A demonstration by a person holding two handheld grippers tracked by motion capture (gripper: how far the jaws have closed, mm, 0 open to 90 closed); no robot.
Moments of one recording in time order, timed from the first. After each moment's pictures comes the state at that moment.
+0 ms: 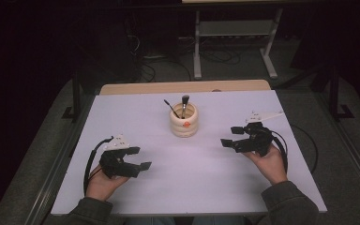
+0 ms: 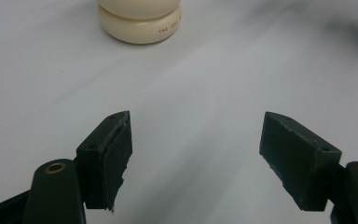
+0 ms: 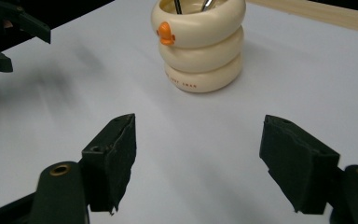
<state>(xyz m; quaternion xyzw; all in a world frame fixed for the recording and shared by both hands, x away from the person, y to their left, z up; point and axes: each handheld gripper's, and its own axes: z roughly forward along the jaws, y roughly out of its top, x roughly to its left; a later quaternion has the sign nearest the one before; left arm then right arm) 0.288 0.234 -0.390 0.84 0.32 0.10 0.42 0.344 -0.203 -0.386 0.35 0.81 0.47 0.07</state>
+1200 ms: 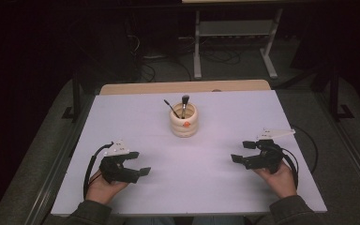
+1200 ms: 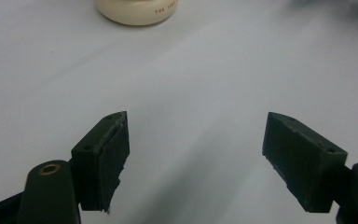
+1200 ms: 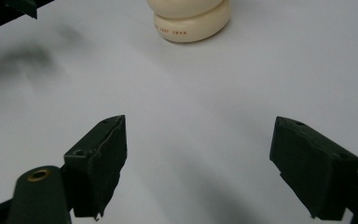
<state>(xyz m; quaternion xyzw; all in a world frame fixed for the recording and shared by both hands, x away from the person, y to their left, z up) 0.279 0.237 -0.404 0.85 0.33 0.09 0.41 0.309 -0.231 -0.420 0.38 0.80 0.46 0.07</state>
